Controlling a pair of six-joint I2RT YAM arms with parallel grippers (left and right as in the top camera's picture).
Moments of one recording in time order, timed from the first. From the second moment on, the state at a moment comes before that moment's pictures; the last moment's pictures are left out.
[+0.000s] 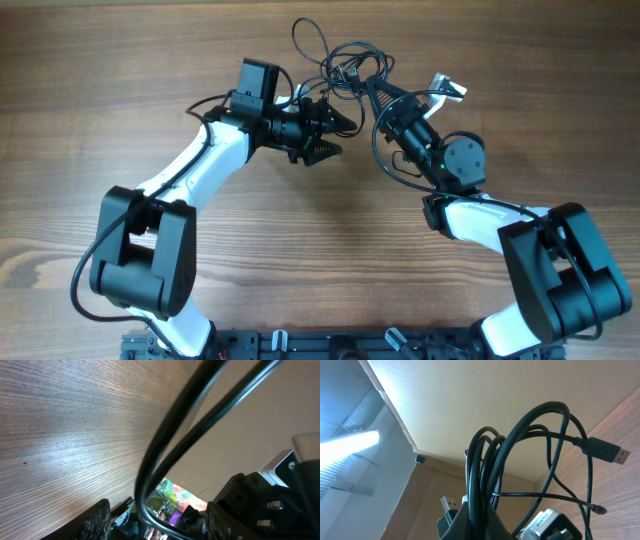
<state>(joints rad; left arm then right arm) -0.31 1.84 1.20 -0.31 0.99 -1.07 0.34 1.72 0.59 1.39 -0.33 1.46</state>
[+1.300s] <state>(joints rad) -0.30 1.84 1.20 -0.61 -0.10 -0.70 0.34 1.72 0.59 1.23 -0.54 1.42</state>
